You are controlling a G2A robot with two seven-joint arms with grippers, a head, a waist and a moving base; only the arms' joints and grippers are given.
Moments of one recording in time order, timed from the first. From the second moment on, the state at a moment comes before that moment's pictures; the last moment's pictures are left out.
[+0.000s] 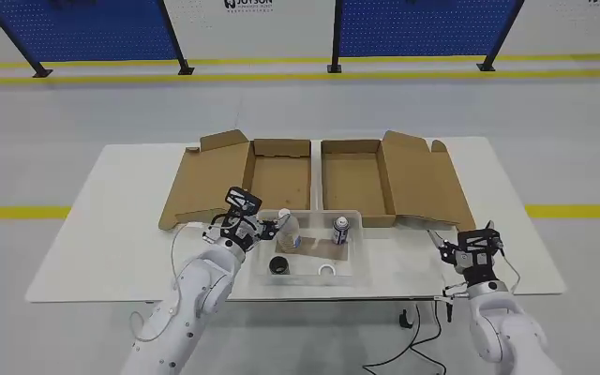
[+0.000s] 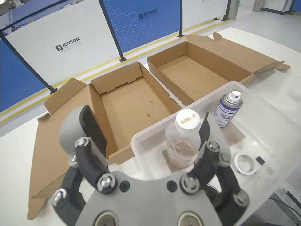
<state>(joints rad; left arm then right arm) 1.33 -1.21 -1.18 -1.66 1.31 -0.10 -0.21 -1.73 -1.15 1.60 -1.80 -1.33 0.00 0.00</state>
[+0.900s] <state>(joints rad) 1.27 -1.24 -1.09 -1.55 1.25 -0.11 -0.24 -1.73 -1.15 1.60 -1.80 -1.33 0.00 0.00</state>
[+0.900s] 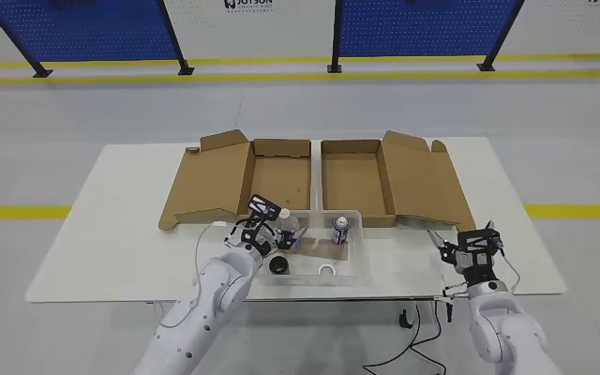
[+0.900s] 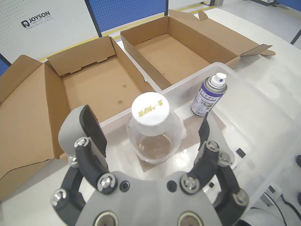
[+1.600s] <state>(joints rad) 1.23 -1.26 -1.04 -1.46 1.23 -0.12 -0.26 -1.73 -1.15 1.60 -1.80 -1.33 0.00 0.00</state>
